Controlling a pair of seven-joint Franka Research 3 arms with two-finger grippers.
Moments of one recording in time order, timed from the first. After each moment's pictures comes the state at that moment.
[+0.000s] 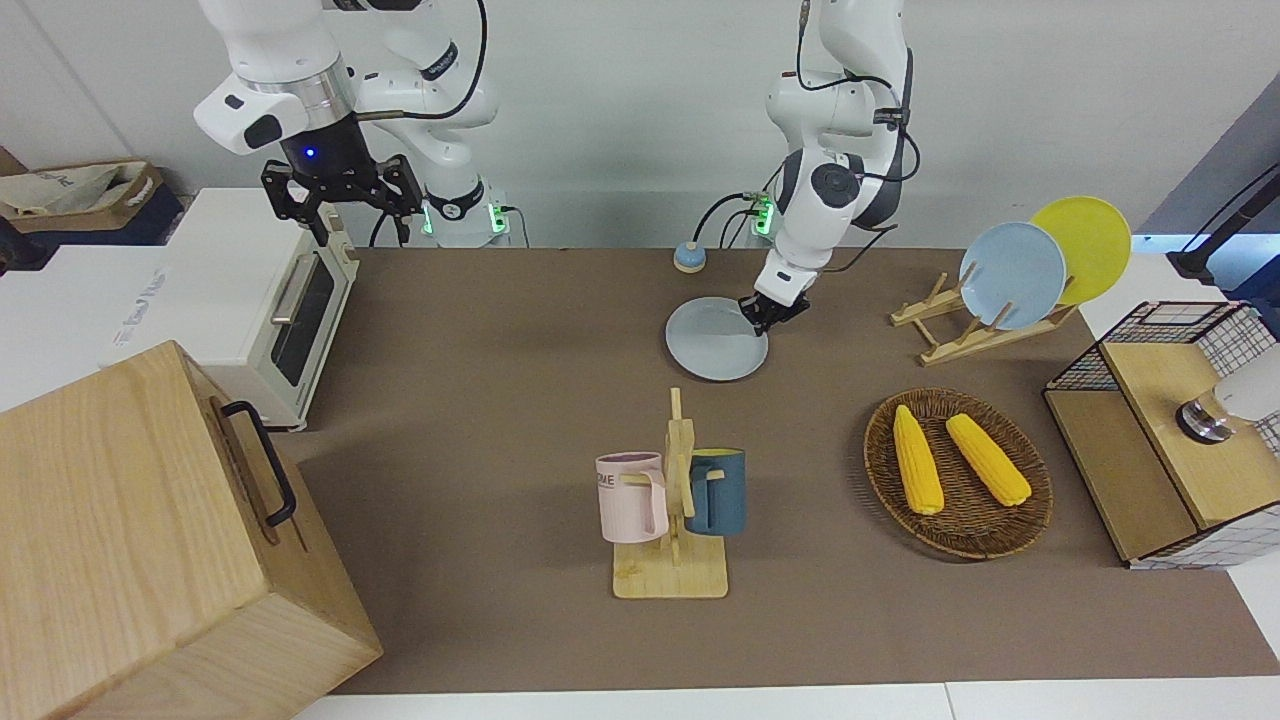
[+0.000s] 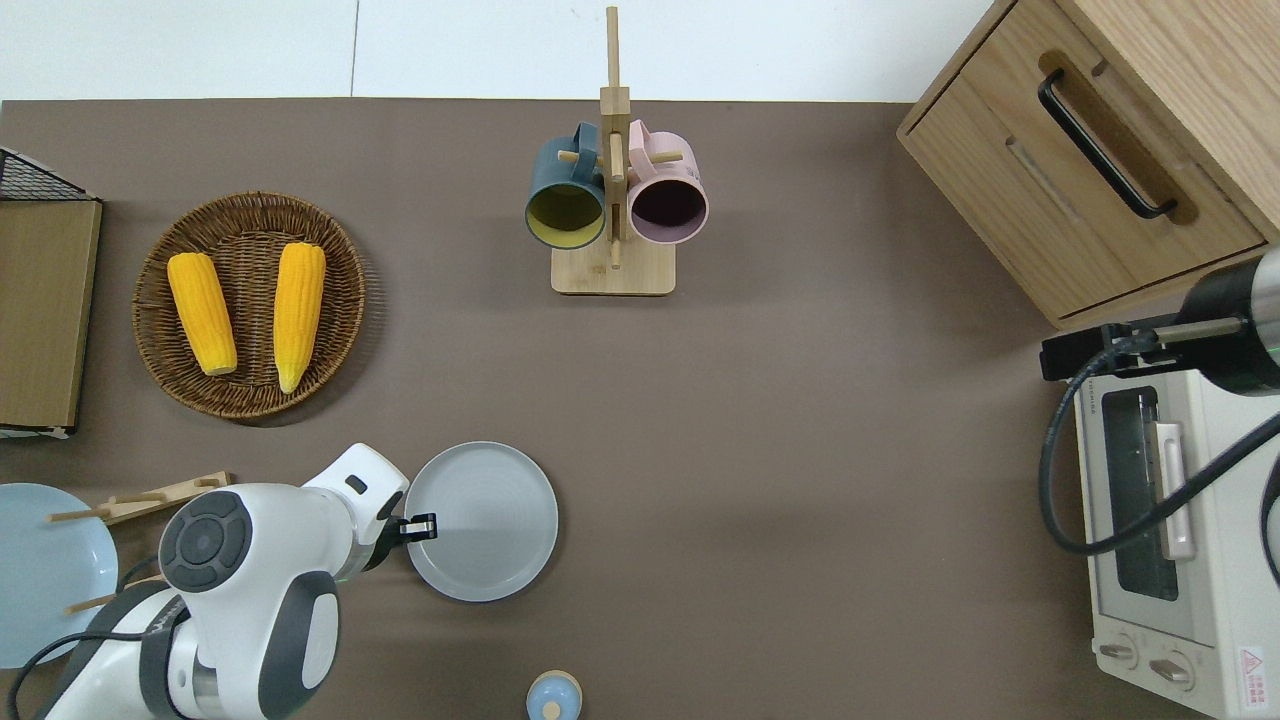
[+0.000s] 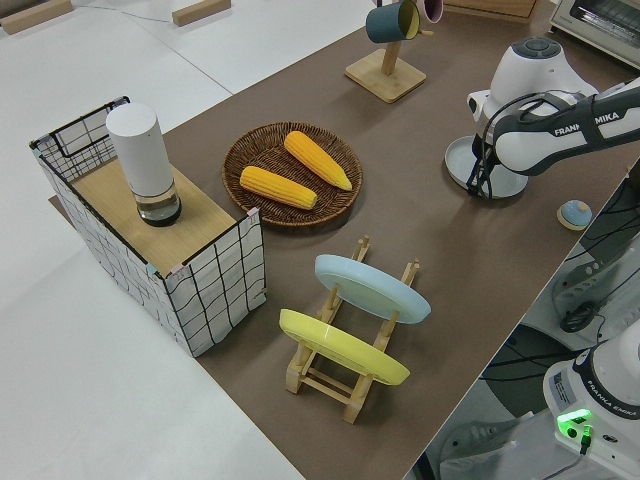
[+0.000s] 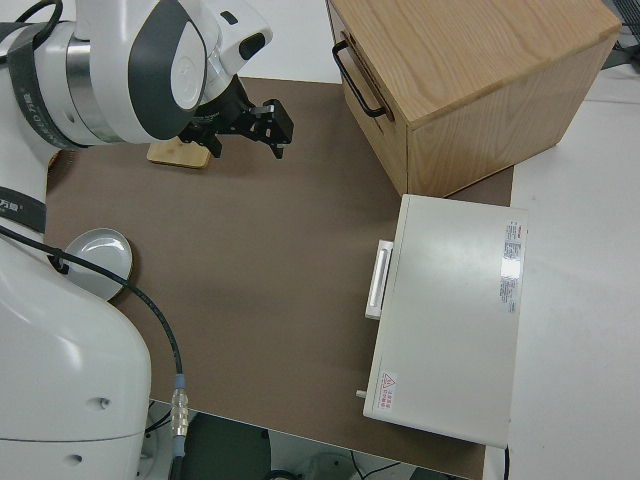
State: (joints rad) left arm -0.25 -0.12 -0.15 -2.59 -0.22 2.47 -0.38; right arm 0.04 0.01 0.05 -1.47 -0.01 1.49 0.03
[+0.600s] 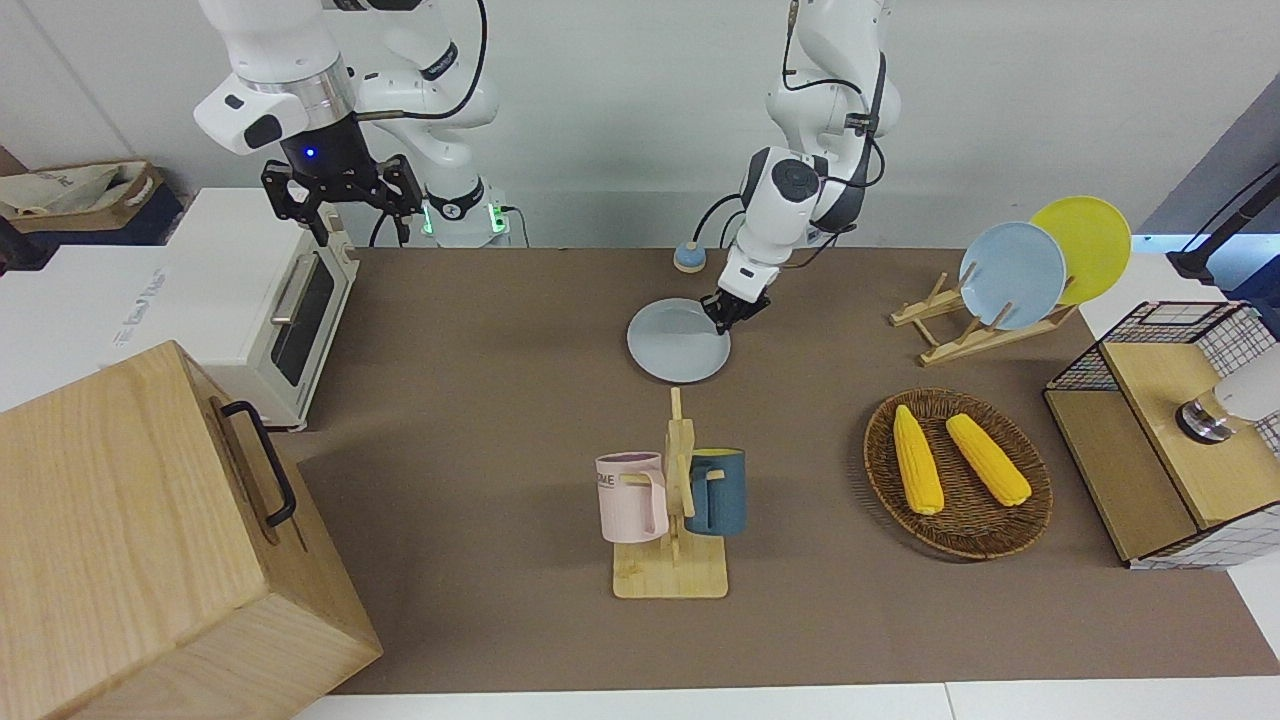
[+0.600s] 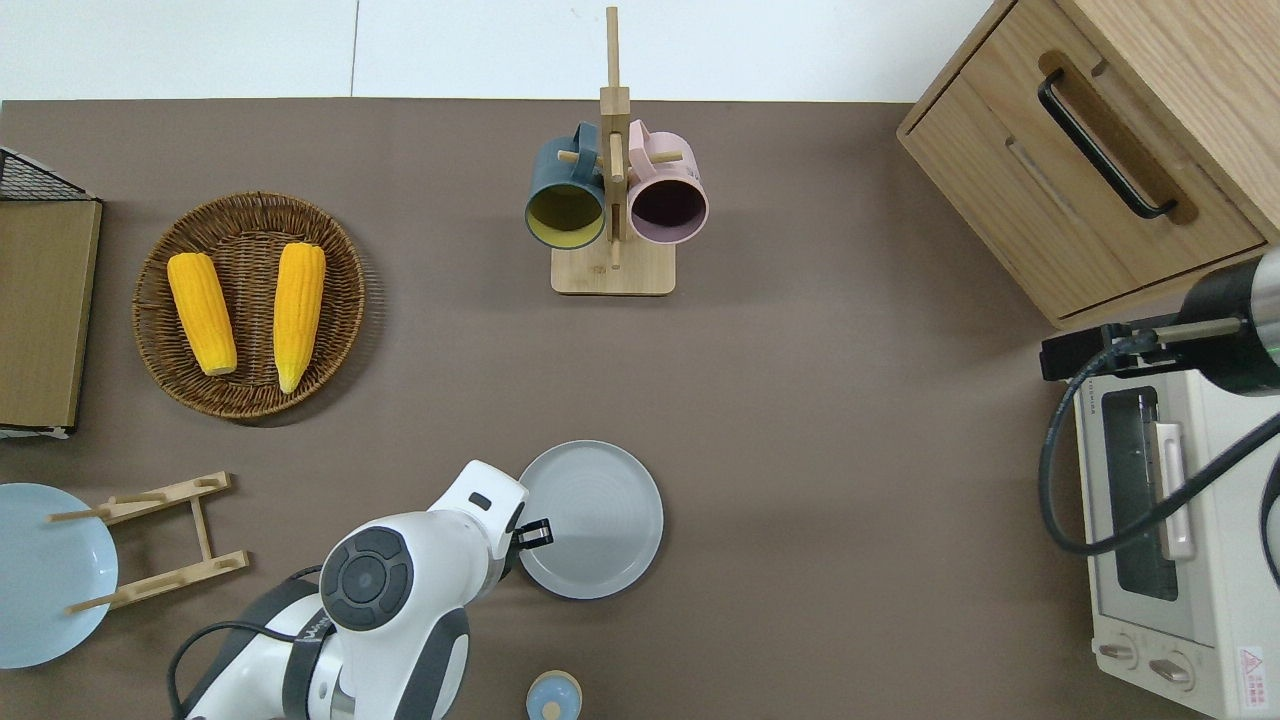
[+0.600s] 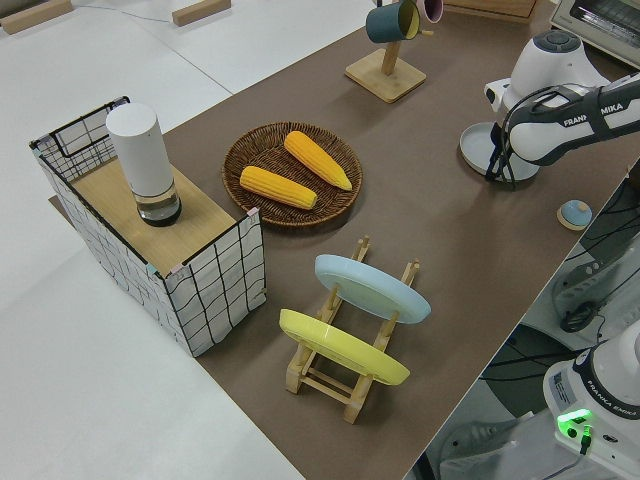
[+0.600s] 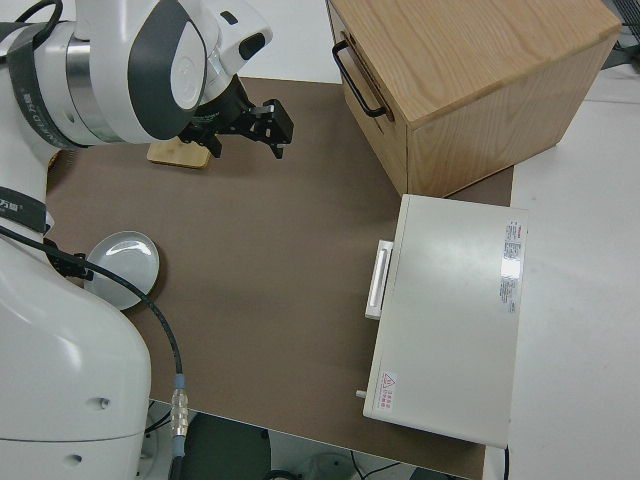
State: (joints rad) left arm -0.31 -0.07 -0.23 -2.55 -0.30 2.54 -0.52; right arm 0.04 0.01 0.05 -1.47 -0.01 1.49 0.03
